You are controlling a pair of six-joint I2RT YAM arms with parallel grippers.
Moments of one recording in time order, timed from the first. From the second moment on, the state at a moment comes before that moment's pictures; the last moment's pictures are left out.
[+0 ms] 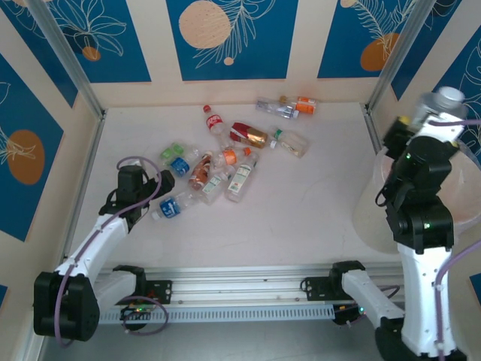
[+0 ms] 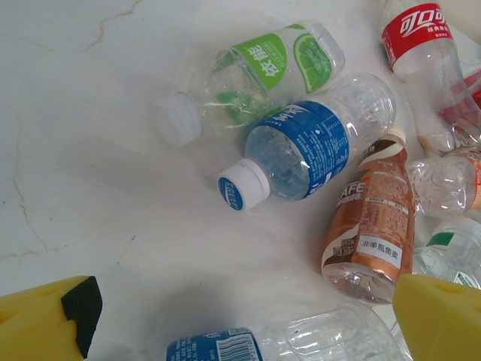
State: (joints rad) left arm -0.13 1.04 0.59 -0.23 0.00 -0.54; right arm 0.02 0.82 1.41 -0.70 0.70 0.10
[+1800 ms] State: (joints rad) left arm -0.13 1.06 0.68 -0.32 -0.04 -0.57; right arm -0.32 0.96 1.18 -0.90 0.21 0.49
